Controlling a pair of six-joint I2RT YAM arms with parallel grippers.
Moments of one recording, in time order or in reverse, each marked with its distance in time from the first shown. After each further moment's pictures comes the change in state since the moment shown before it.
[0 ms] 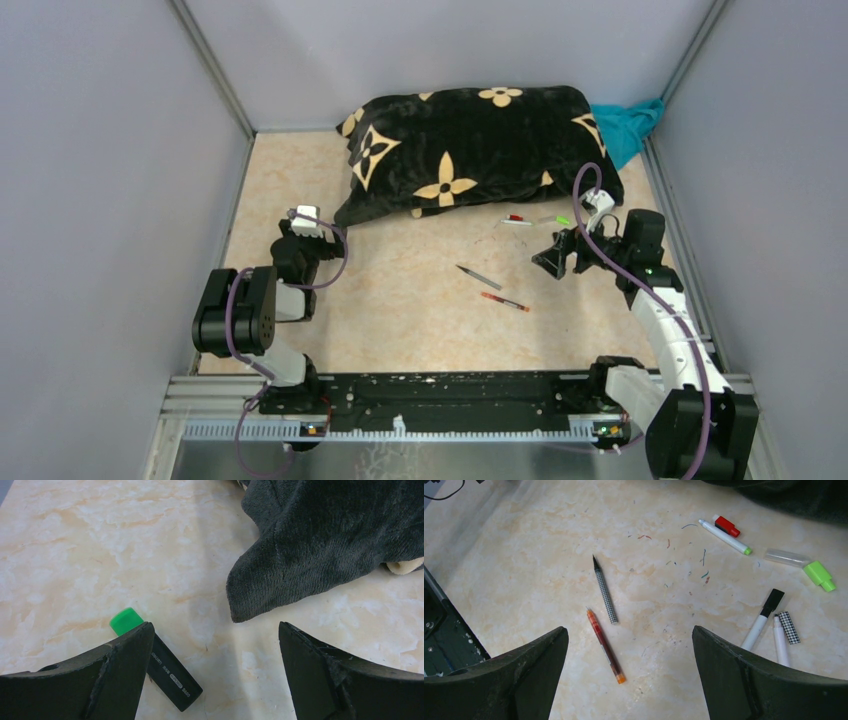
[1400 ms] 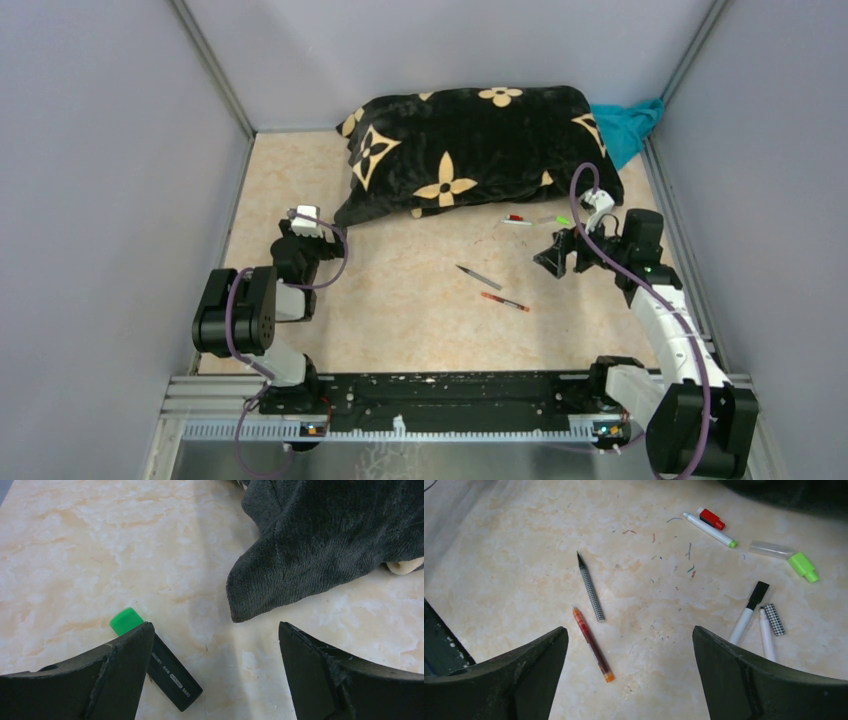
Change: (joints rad) left arm 0.000 0.000 0.000 0.000 0.000 0.000; right arm 0.000 0.018 0.000 0.000 0.040 -0.019
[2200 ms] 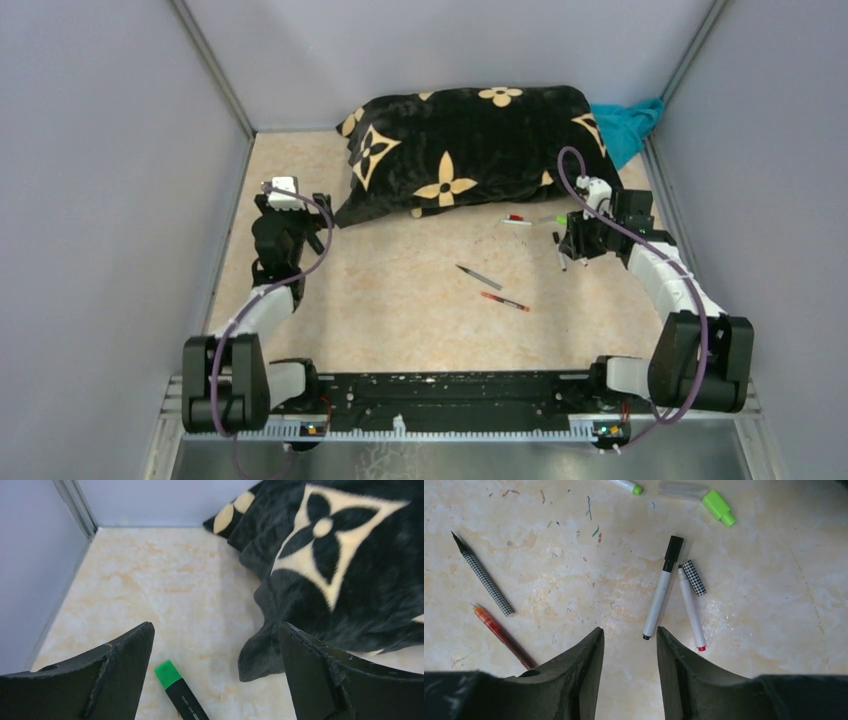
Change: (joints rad) left arm -0.004 -0.352 0.169 -0.417 -0.114 -0.055; right arm -0.003 0.298 0.186 -0.141 0.332 -0.124
